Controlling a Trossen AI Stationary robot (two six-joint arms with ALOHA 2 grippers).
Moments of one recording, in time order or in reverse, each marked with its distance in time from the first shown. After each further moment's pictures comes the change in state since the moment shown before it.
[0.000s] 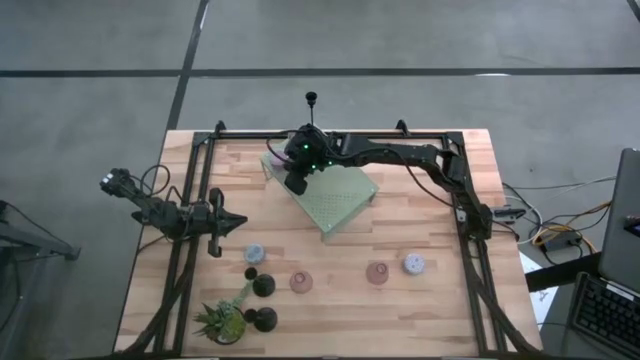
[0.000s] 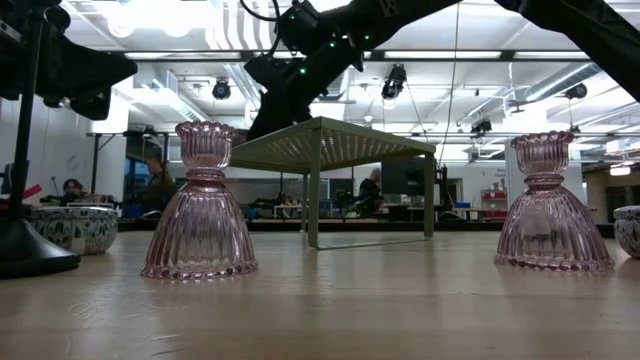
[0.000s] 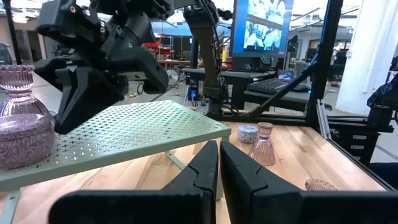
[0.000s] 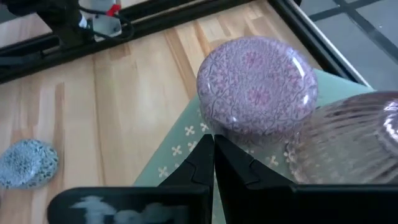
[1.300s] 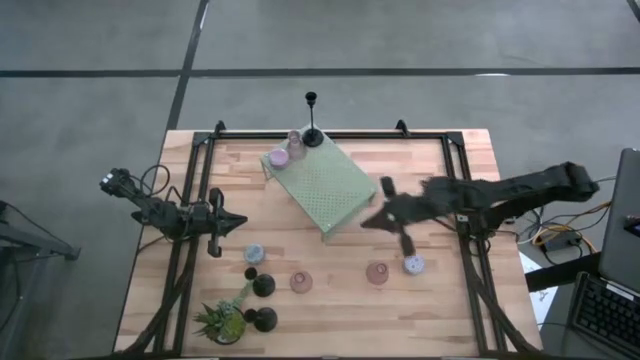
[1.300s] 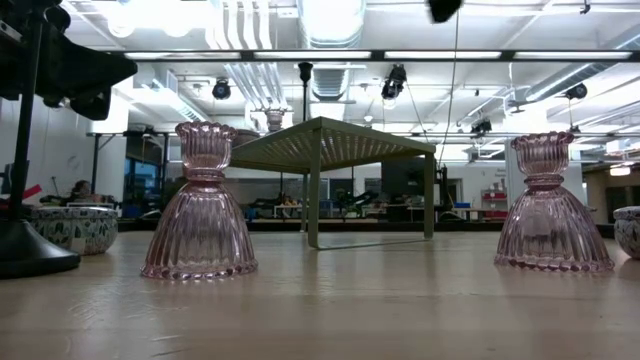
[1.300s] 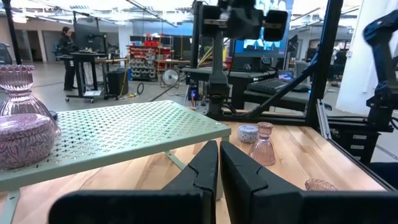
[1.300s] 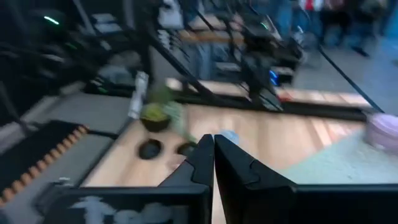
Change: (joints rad) left arm 0.000 0.000 0.000 0.000 0.000 0.000; right arm 0.432 -1.130 -1.118 0.504 0.000 -0.114
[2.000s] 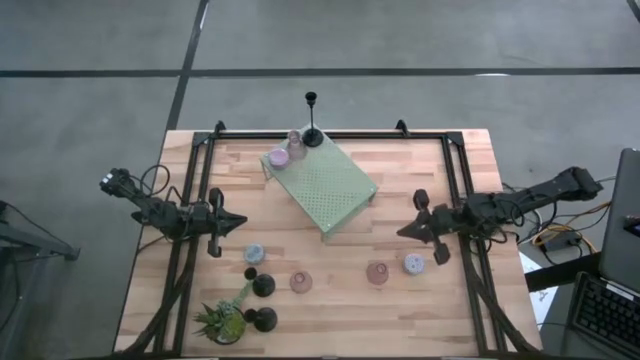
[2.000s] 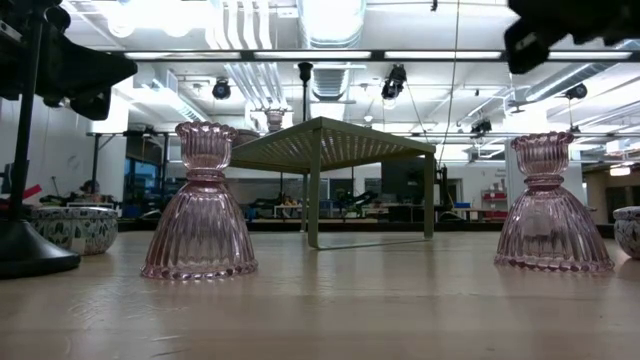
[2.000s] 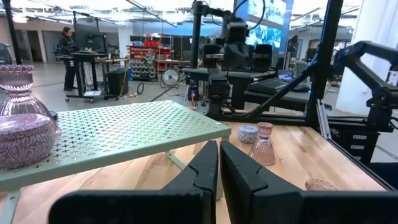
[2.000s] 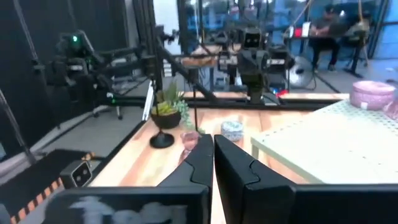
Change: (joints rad) left arm 0.000 0.000 0.000 0.000 0.000 0.000; right arm 0.122 -0.508 -0.515 0.156 0.144 0.066
